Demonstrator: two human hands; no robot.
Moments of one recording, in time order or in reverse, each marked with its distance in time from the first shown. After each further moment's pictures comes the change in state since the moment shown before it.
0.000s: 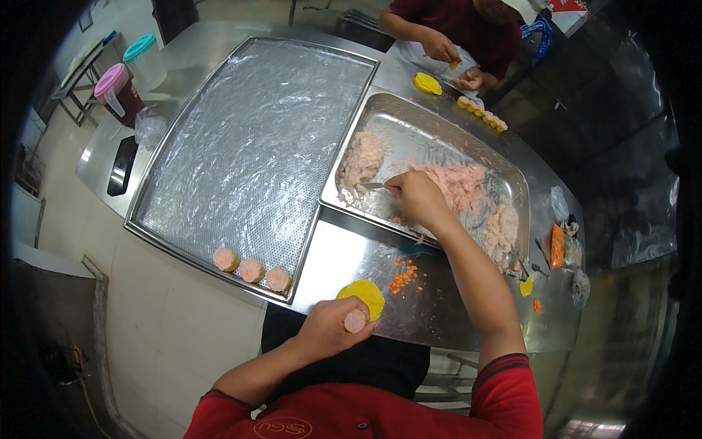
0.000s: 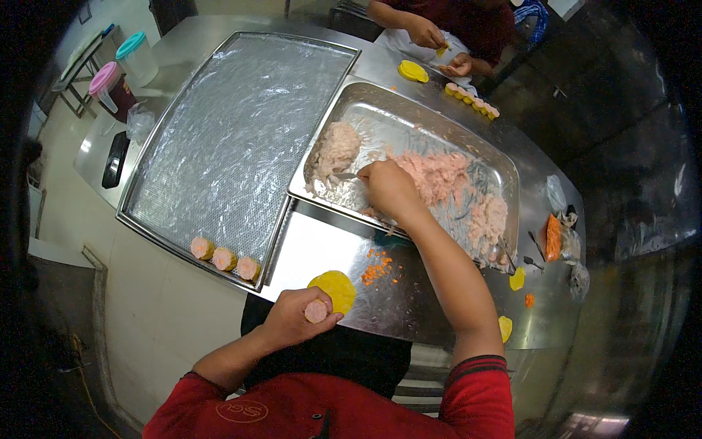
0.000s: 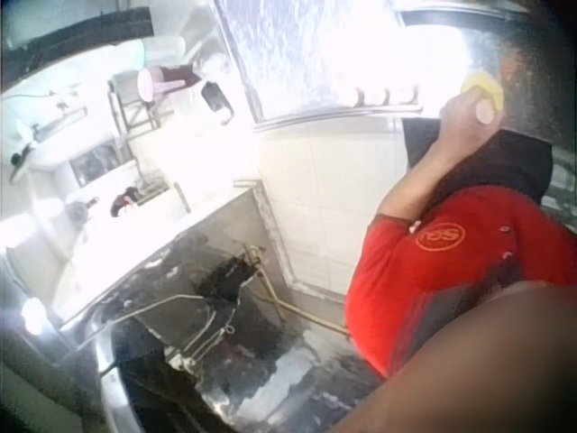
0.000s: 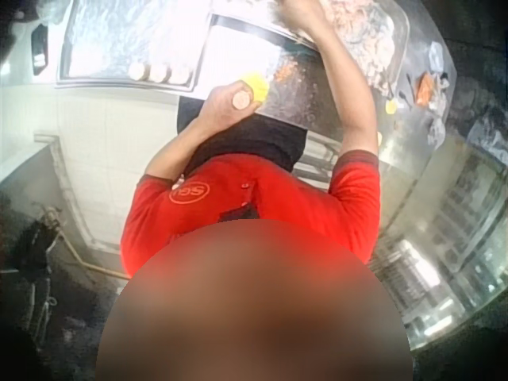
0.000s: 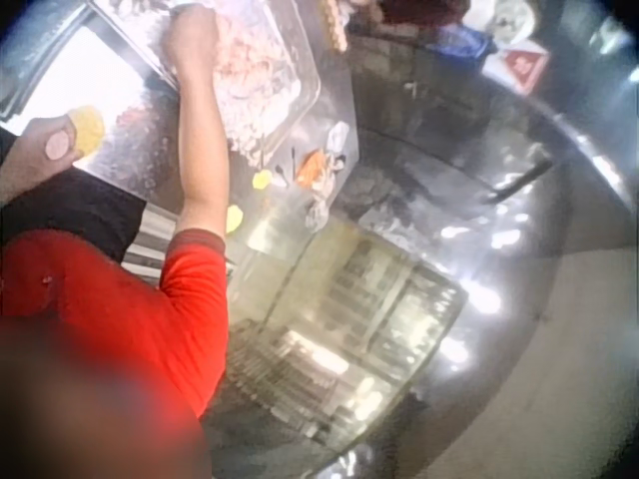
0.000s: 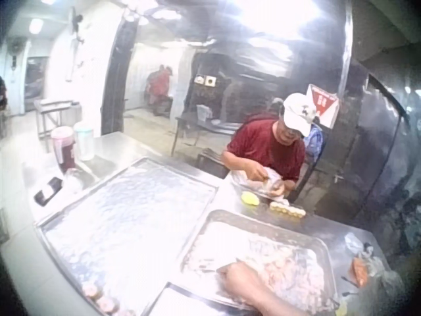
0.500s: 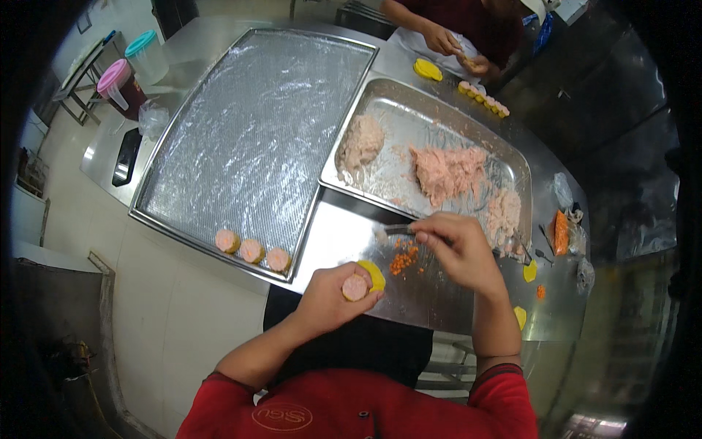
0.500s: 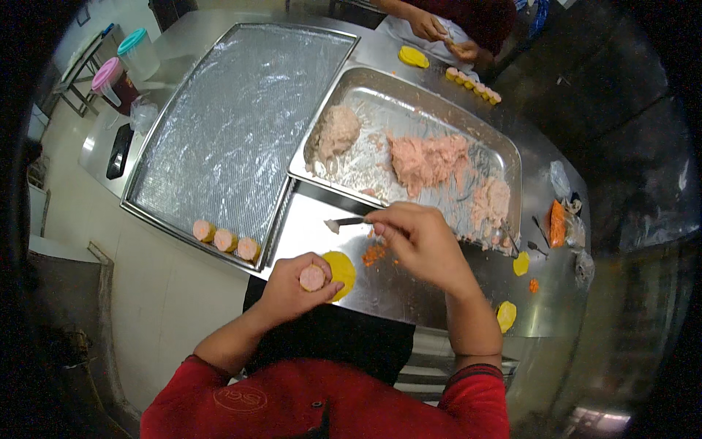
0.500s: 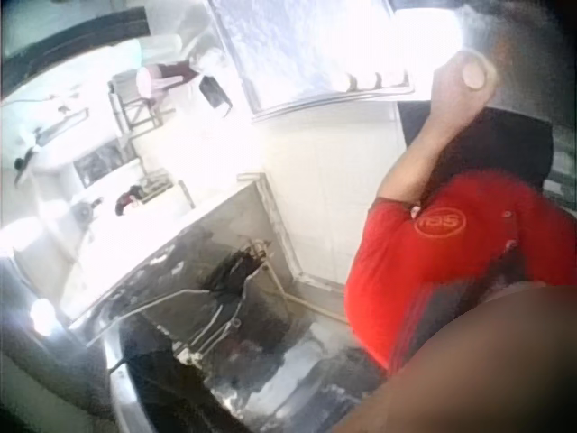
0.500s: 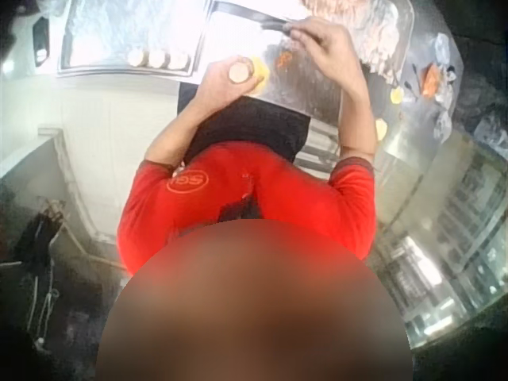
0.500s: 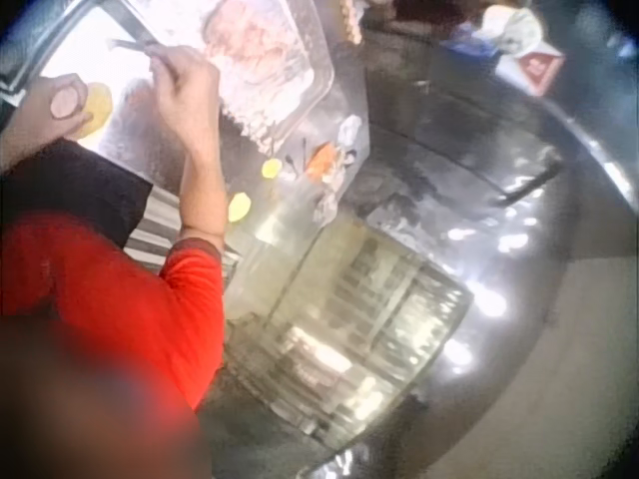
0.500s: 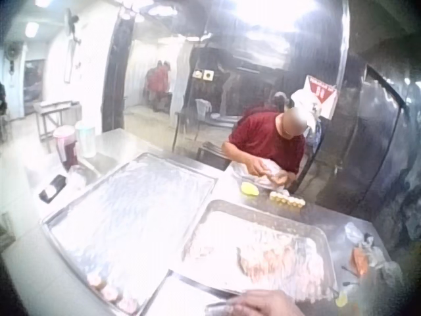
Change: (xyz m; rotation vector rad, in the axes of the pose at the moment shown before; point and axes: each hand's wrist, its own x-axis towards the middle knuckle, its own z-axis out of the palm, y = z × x) left_hand 0.018 0.028 -0.012 -0.079 0.031 -0.147; right_hand -0.149 -0.031 -0.055 0.482 0.068 -0.235
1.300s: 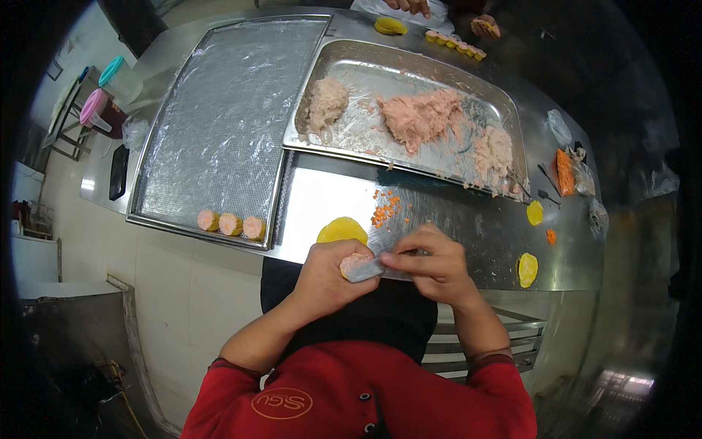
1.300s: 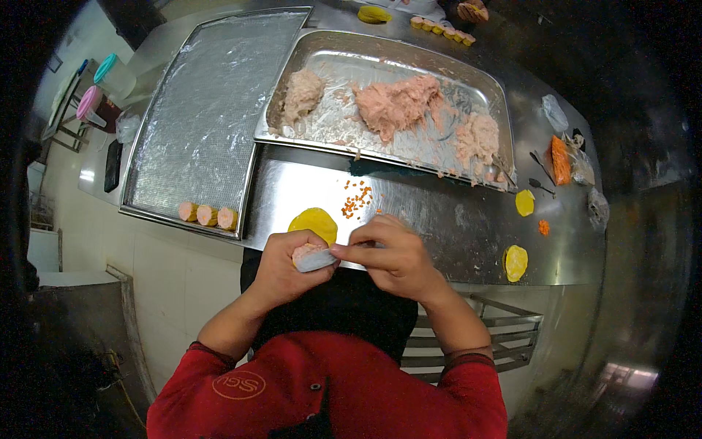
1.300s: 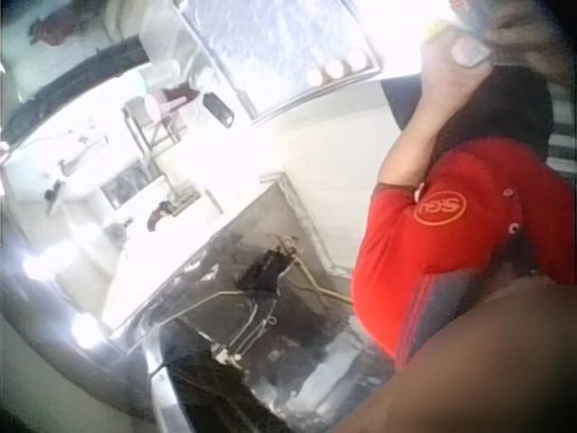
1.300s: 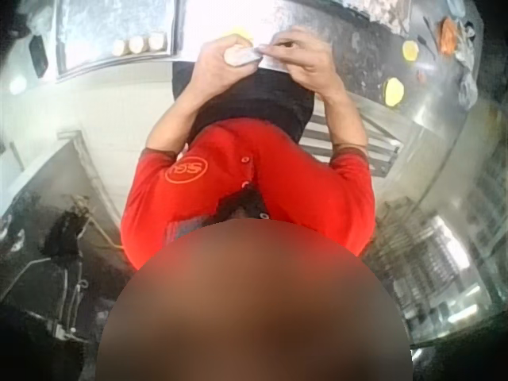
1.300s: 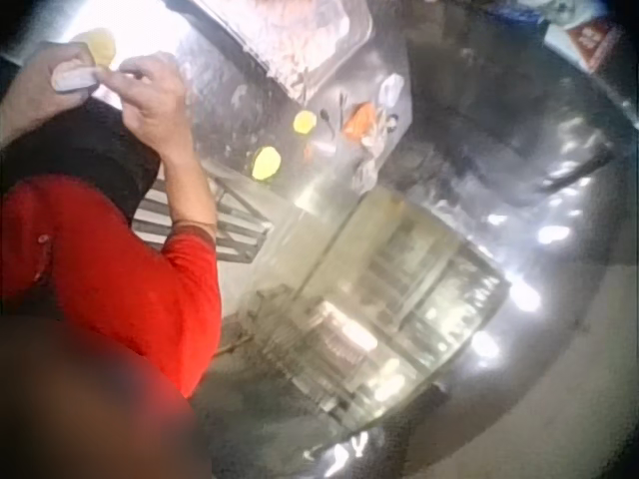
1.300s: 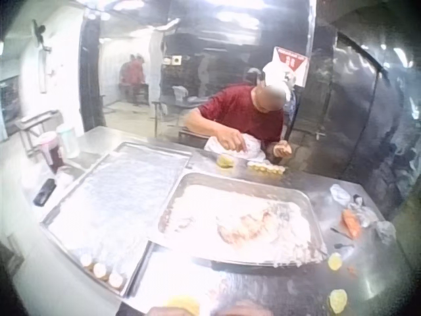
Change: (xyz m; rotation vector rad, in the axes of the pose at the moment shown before) left_hand -0.016 0.028 0.031 -0.009 -0.117 0.011; right_hand -0.103 0.022 0.052 0.070 0.228 -0.354
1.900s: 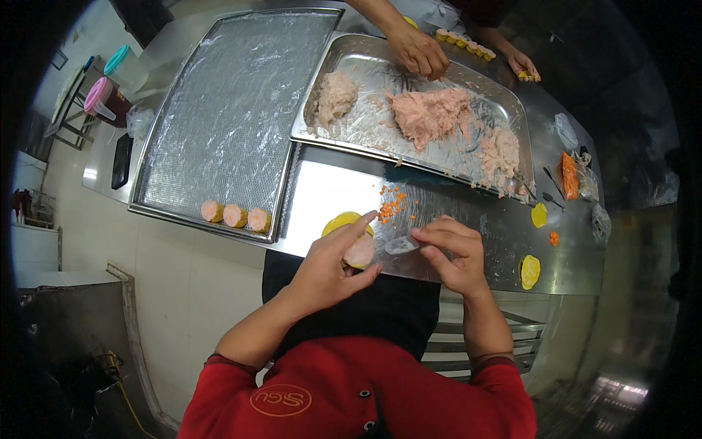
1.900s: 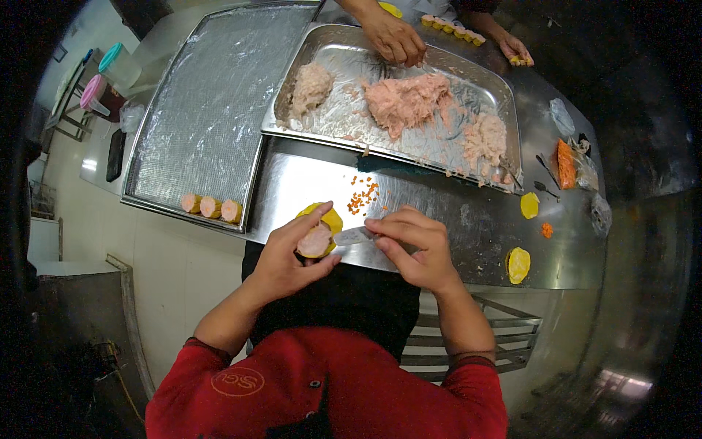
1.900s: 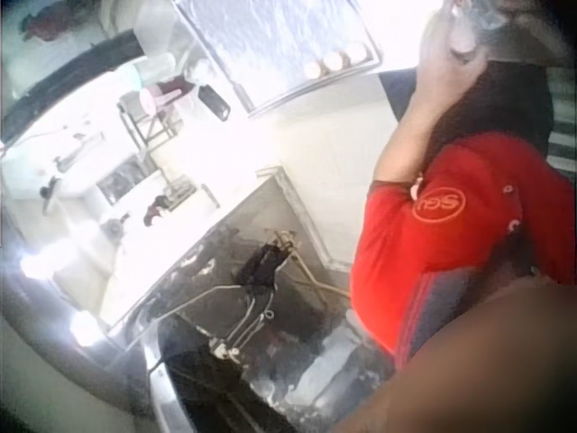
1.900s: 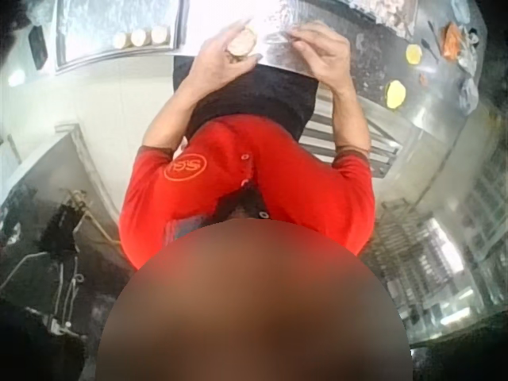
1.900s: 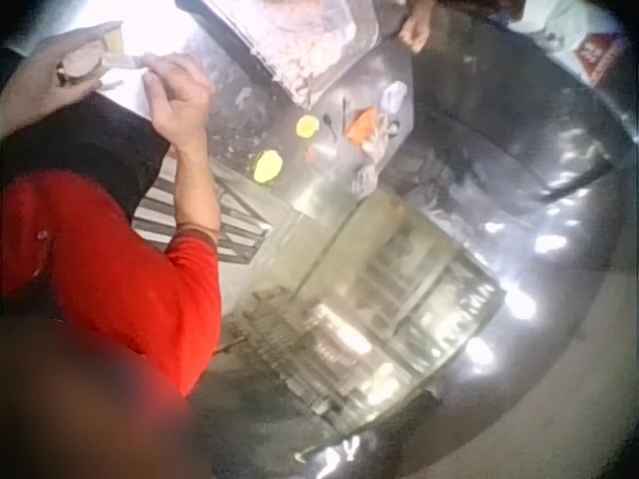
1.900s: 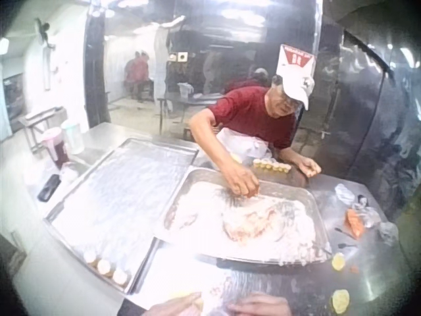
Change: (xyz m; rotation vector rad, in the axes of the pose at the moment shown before) left_hand 0.002 -0.004 -0.006 0.134 0.049 0.167; right_hand -0.007 0.012 -0.008 0.132 0.104 0.169
